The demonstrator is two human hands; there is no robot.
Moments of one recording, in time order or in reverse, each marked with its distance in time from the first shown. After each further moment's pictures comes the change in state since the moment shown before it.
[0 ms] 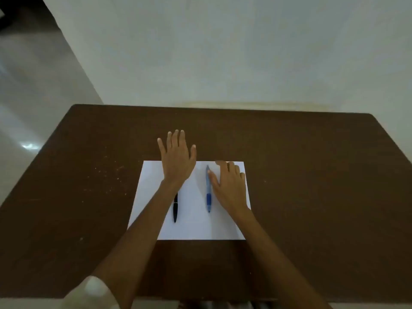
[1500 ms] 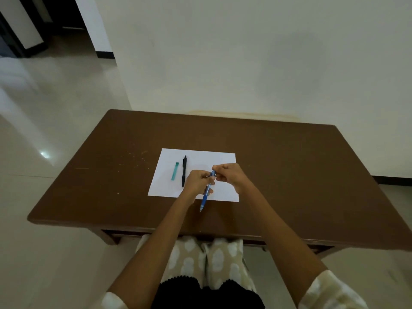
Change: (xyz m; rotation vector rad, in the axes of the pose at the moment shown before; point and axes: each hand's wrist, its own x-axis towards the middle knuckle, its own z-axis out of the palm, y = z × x) left_hand -0.170 0.060 -0.110 -0.919 -0.541 -0.414; right_hand -0.080 -0.023 -0.082 0.694 -0.304 0.274
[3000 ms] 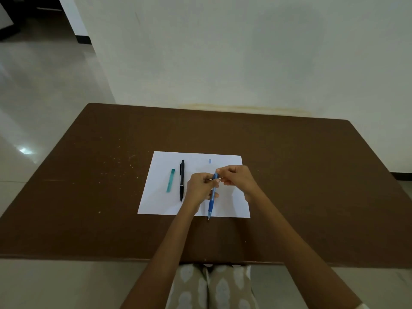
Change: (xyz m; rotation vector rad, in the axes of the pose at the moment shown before) left_hand 0.076 -0.021 0.004 -0.065 0.026 0.012; right_hand 0.062 0.025 0.000 -0.099 0.067 -0.040
